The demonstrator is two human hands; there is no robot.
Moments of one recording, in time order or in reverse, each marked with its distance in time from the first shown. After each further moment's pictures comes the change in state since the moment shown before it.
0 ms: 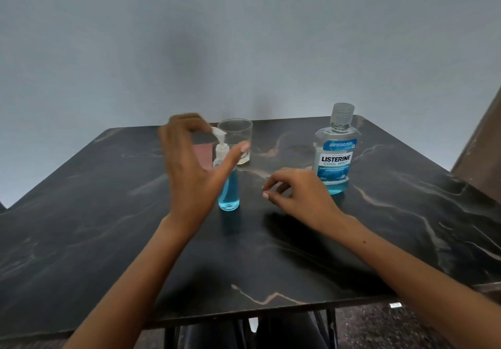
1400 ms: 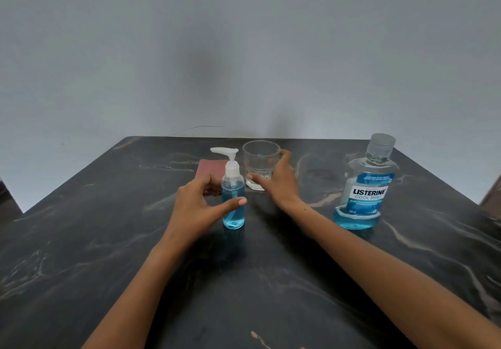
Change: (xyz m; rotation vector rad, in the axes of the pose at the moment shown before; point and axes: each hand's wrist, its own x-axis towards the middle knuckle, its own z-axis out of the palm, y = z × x) left_hand -0.016 -0.078 -0.009 -0.075 -0.458 -0.419; right_hand 0.123 0.021 0.088 0.218 0.234 0.276
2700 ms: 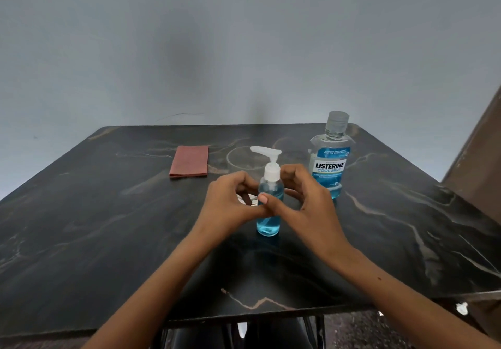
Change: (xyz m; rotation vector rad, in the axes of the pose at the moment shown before) left_hand -0.036 0.075 0.052 -0.116 -0.254 -0.020; right_hand -0.141 -0.033 -0.127 0.196 -0.064 -0.190
